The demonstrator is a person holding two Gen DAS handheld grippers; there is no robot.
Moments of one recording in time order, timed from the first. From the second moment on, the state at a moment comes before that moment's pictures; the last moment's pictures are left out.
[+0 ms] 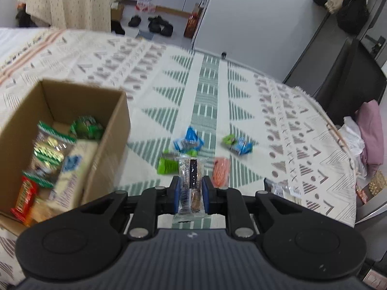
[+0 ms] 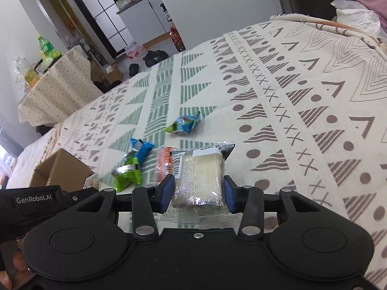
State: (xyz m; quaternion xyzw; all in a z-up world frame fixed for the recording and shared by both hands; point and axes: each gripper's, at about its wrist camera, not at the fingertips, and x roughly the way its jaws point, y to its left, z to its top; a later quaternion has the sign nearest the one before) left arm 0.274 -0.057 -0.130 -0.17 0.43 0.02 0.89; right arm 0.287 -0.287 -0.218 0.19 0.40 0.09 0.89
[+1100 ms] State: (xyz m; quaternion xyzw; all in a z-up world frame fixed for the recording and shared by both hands) left arm 0.220 0.031 -0.085 -0.23 0.37 0.05 0.90; right arm 0.252 -0.209 -0.132 0.16 0.34 0.15 0.91
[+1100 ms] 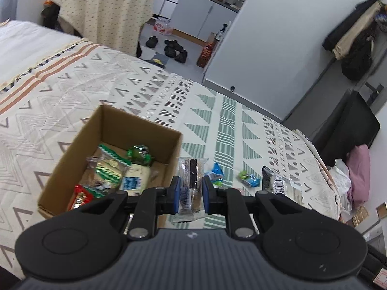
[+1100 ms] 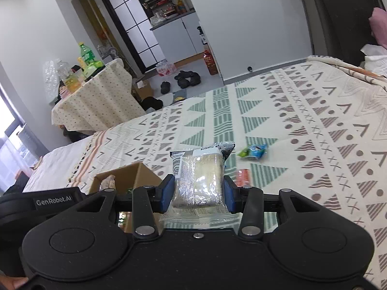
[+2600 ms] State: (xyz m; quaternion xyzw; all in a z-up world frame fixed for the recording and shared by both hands) left arm 0.220 0.133 -0.111 -0.33 0.39 0.14 0.85; right arm 0.268 -0.082 -0.128 0.15 0.36 0.22 0.89
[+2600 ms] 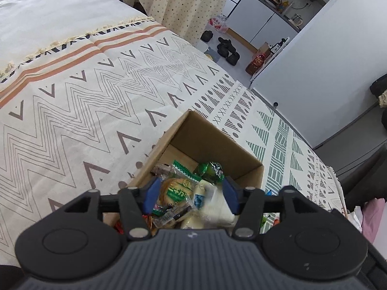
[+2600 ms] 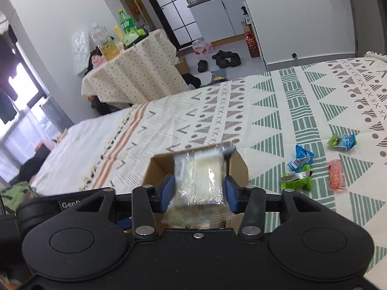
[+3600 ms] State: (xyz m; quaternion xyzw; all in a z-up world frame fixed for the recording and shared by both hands) left arm 0.235 0.026 -0.107 -0.24 0.39 0.07 0.89; right arm 0.248 -0.217 -0.146 0.16 0.36 0.13 0.91
